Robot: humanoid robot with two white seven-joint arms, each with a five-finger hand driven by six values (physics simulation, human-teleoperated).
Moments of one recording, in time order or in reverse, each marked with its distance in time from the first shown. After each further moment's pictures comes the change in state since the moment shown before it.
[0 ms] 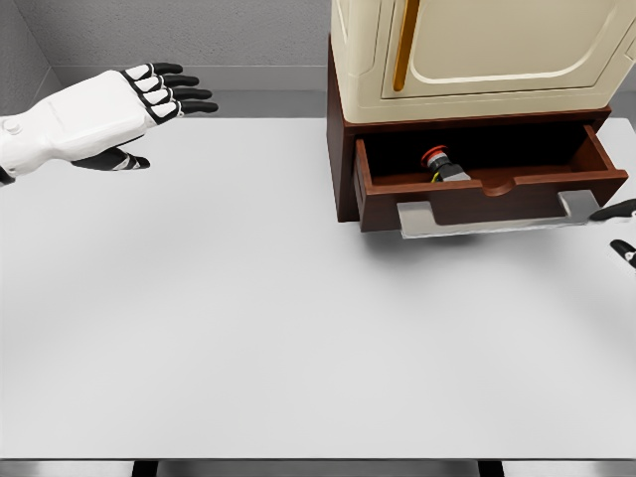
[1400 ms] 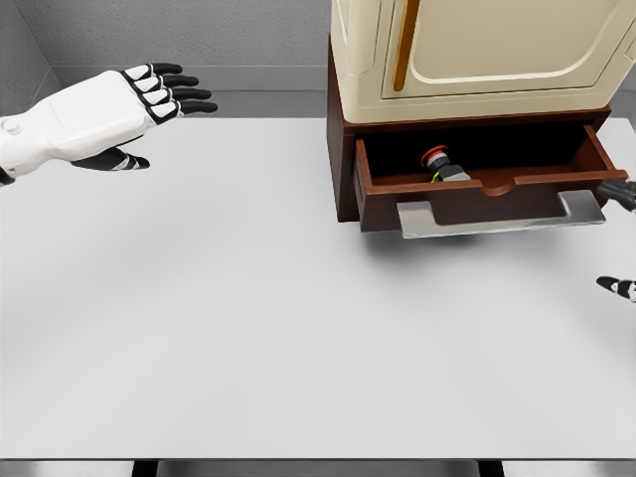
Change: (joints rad) left arm 0.003 0.000 0.001 0.000 0.000 0.000 0.000; right arm 0.015 0.012 0.040 0.003 0.010 0.000 -0.033
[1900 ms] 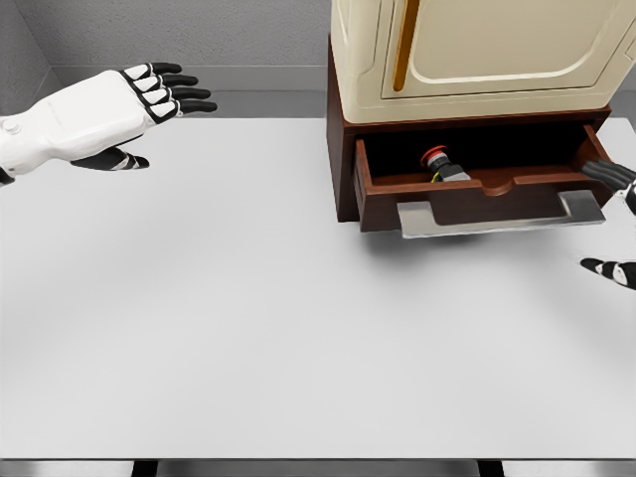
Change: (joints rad) left arm 0.000 0.000 0.000 0.001 0.000 0.000 0.001; right arm -0.081 -0.016 0.045 0.001 -0.022 0.000 -0.009
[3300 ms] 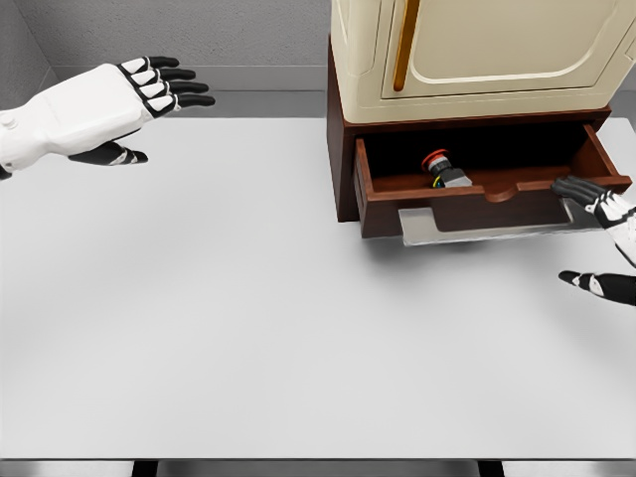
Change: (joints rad) left arm -0.014 0.000 -0.001 0.007 0.003 0.000 0.003; right arm -0.023 -0.001 0.092 -0.002 0.036 0.000 0.008
